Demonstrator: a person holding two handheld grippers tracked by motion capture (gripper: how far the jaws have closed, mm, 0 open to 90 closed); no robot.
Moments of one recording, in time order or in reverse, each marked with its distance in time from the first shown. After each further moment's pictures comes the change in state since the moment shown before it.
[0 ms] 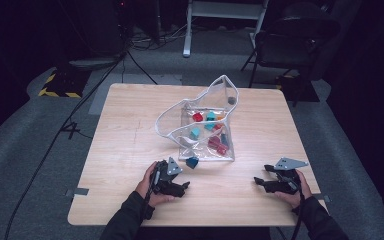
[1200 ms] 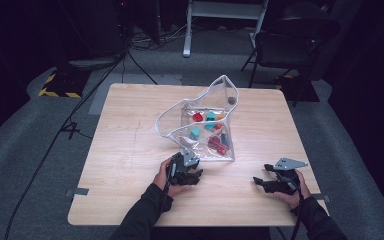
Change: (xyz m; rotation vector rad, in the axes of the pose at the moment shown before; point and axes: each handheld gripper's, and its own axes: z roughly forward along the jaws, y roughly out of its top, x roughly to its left) left arm -0.009 0.036 0.034 -0.068 0.043 -0.040; right arm 0.001 0.000 0.002 -0.011 -0.005 0.004
